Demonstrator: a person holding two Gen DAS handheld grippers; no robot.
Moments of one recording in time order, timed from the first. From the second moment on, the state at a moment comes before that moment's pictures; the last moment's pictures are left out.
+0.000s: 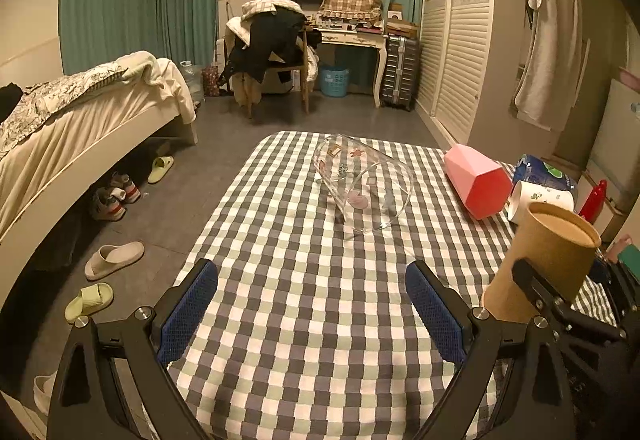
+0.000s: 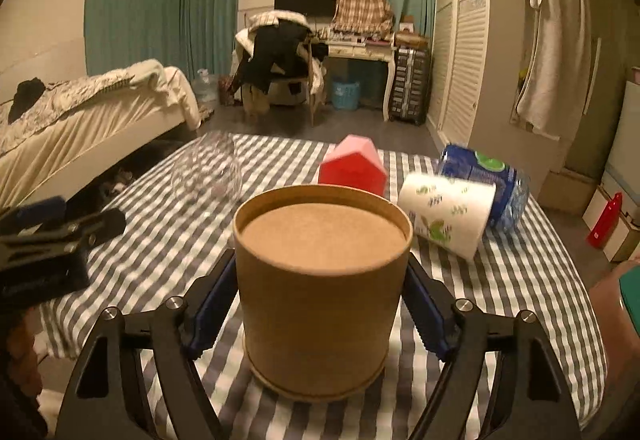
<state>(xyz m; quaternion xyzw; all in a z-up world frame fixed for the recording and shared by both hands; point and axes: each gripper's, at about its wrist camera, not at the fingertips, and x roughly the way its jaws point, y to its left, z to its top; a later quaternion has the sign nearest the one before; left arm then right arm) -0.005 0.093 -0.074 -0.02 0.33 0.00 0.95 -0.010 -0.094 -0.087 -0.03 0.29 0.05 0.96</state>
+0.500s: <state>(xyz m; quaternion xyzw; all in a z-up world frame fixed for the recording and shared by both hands) -0.018 0.096 -0.061 -0.03 0.31 -0.01 0.95 -0.019 -0.098 -0.090 -0.02 0.30 0.04 0.95</state>
